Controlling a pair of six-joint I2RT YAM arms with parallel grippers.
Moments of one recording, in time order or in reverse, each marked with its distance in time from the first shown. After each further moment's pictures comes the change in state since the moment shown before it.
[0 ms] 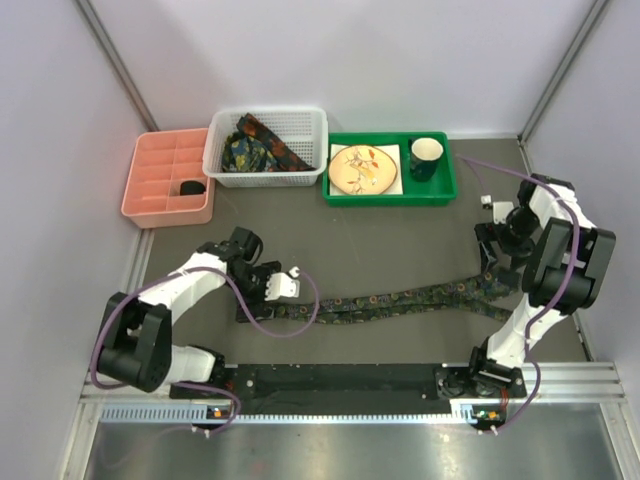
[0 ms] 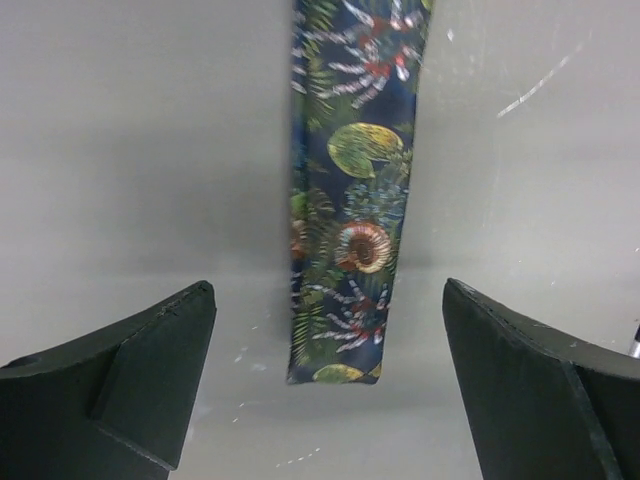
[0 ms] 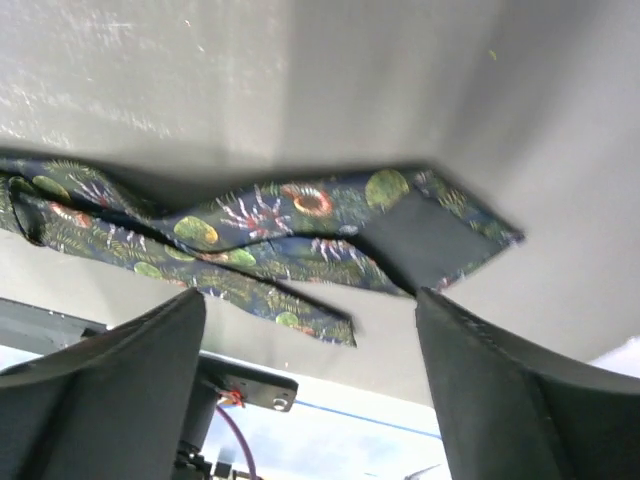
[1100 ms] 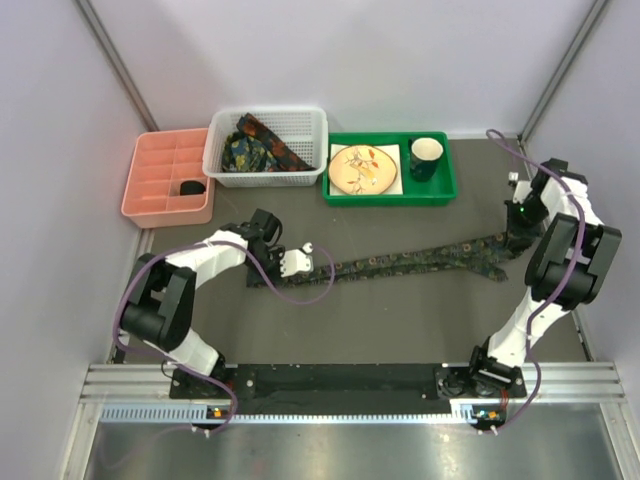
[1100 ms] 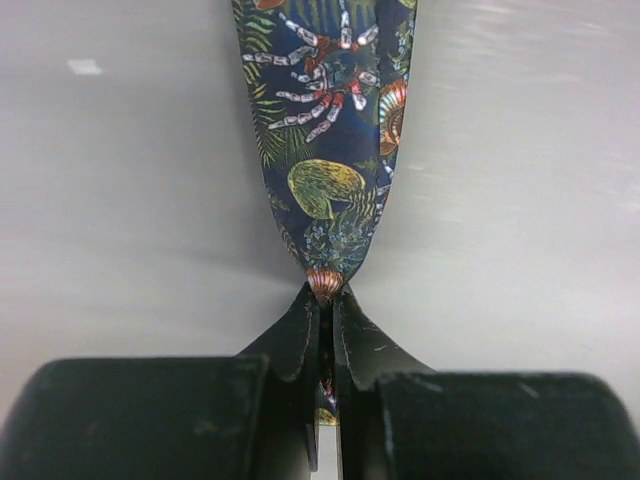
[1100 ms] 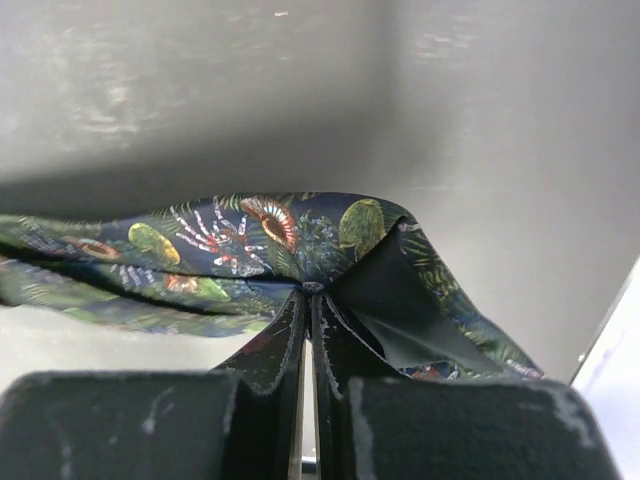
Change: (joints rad) left arm -0.062 0.249 0.159 0.128 -0.202 -0.197; right arm -0.051 0.061 0.109 0.173 -0.003 0.246
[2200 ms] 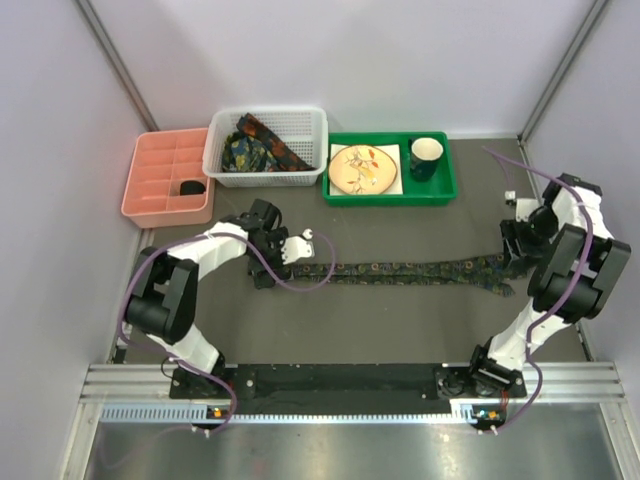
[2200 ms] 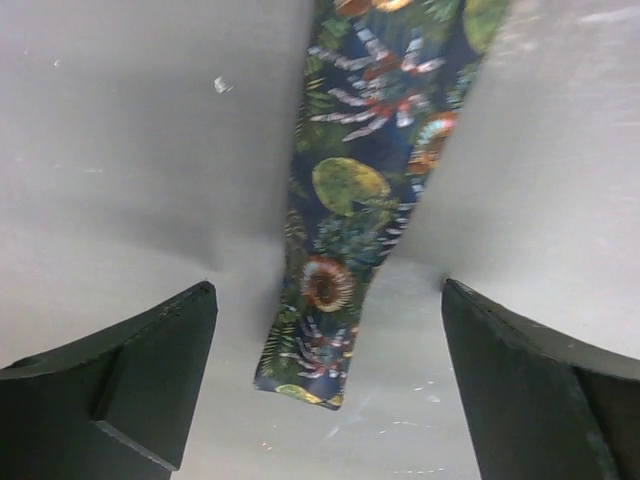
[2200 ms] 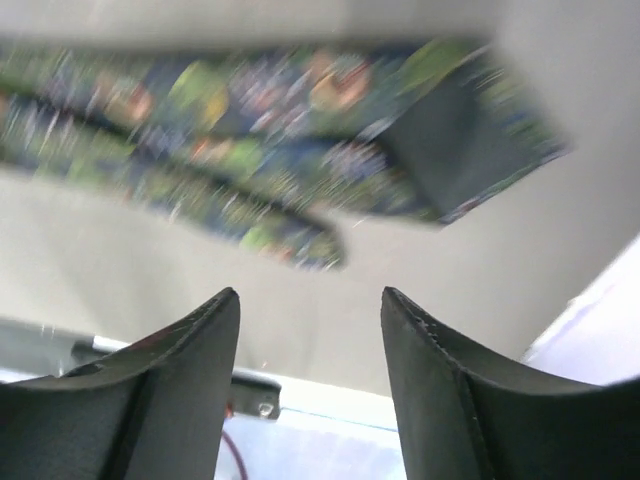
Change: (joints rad) left arm 0.026 0.055 0.080 0.060 -0.012 -0.019; right arm -0.078 -0.060 -0.048 -0.146 -0.008 -0.263
